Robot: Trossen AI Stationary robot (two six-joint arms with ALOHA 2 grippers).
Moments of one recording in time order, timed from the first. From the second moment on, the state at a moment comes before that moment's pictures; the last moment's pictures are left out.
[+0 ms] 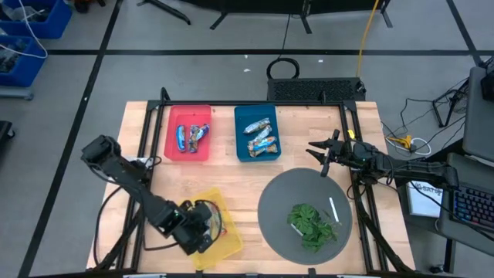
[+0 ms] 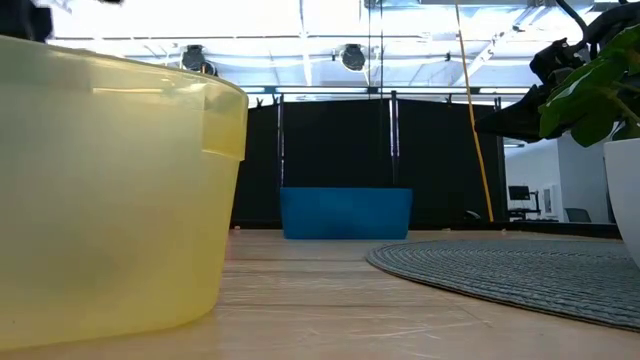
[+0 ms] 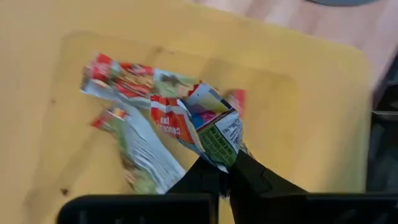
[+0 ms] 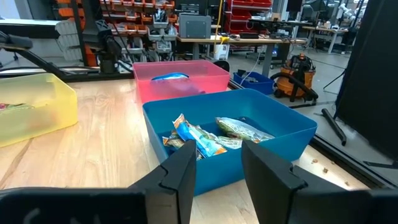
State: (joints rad) left arm -0.73 1.63 1.13 -0.69 -0.28 -1.33; right arm -0.19 0.19 0.02 0.08 0.18 -0.03
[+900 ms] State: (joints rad) left arm -0.67 1.63 1.06 -0.13 -0.63 -0.21; right arm -0.19 0.19 0.02 0.08 0.18 -0.03
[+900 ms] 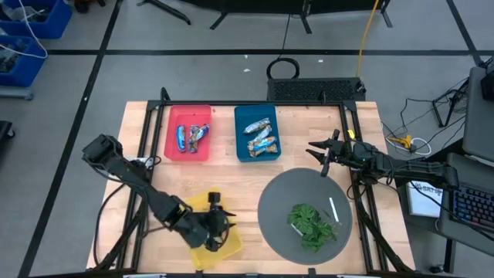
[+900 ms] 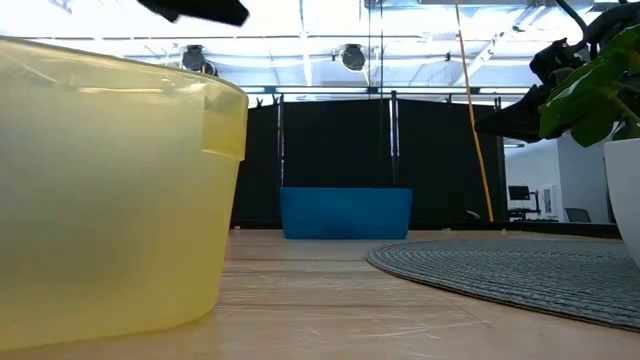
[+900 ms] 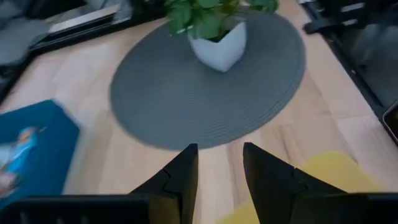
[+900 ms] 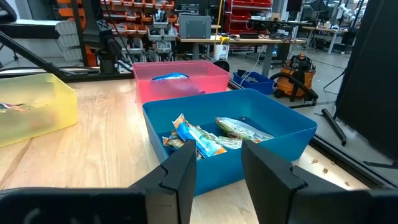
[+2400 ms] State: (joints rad) left arm -0.04 0.69 0.01 0.61 -0.12 -0.03; right arm -0.19 0.15 0.02 0.13 -0.06 0.11
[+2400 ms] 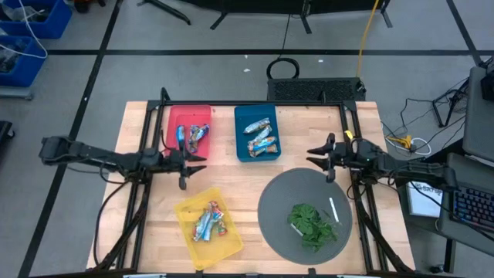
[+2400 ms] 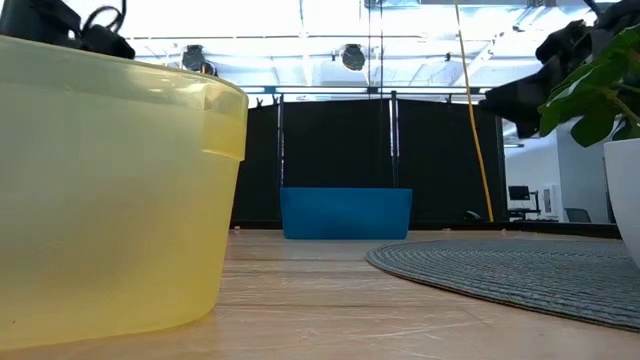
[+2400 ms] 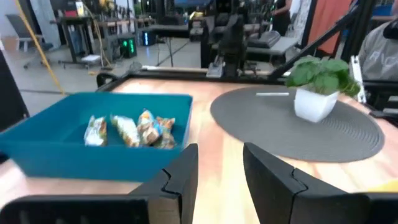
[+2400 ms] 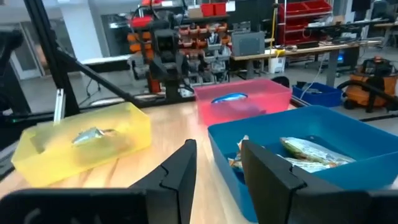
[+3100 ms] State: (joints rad) left arm 0.20 0.49 0.01 0.27 0.01 0.00; right arm -0.19 0.00 0.01 0.05 0.11 0.04
